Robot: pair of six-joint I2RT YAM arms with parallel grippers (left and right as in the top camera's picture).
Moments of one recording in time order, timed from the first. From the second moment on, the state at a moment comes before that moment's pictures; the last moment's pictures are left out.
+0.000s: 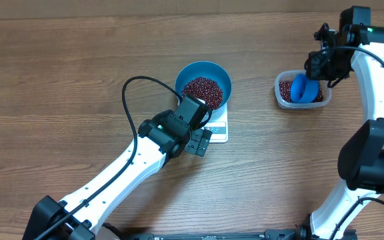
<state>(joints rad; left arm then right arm) -0.67 1.51 1.07 -0.71 -0.15 -0.26 -0.16 2.01 1.84 -1.14 -0.17 -0.14</state>
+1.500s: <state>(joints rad) -0.67 1.51 1.07 -0.71 -0.15 -0.26 -0.16 2.02 1.84 -0.86 -0.04 -0.06</state>
